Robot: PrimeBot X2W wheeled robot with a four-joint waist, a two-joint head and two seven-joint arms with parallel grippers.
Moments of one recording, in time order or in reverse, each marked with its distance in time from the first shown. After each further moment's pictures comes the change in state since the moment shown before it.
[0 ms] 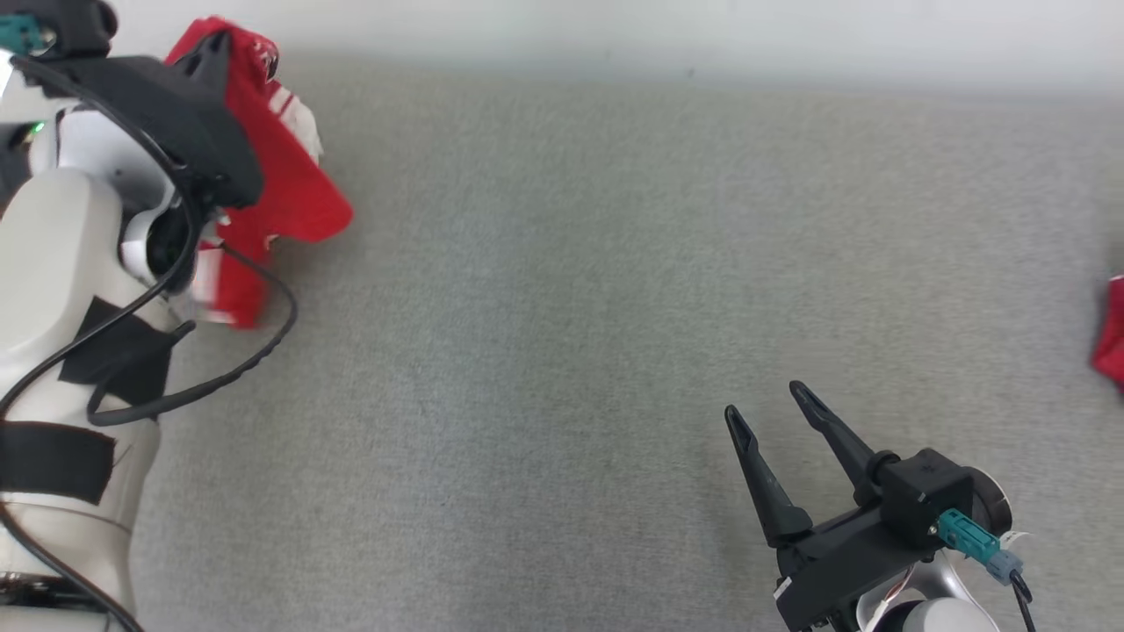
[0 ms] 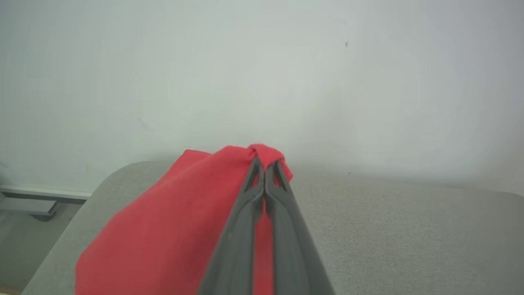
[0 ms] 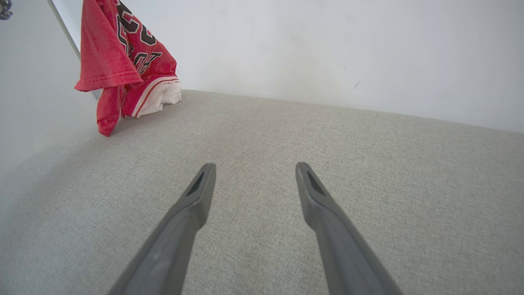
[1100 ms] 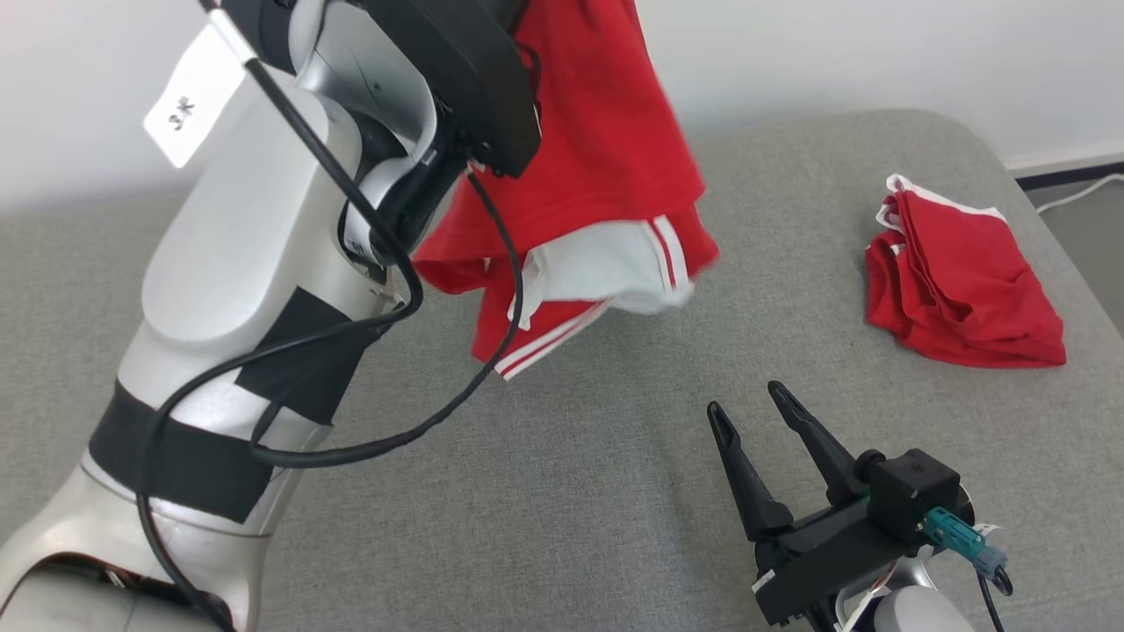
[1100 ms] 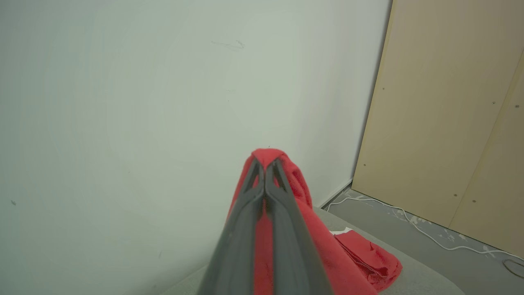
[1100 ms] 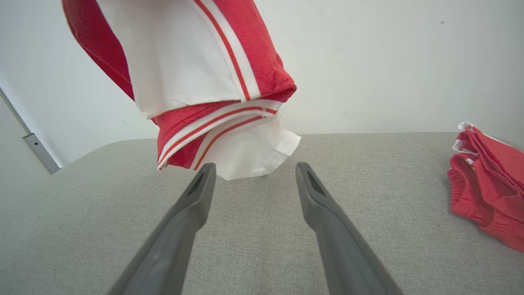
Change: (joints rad) left arm -0.028 -0.161 -0.198 -0.447 -0.074 0.002 0.062; right arm -0.064 0.000 0.062 0.161 0.120 0.000 -0.141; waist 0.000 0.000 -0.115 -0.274
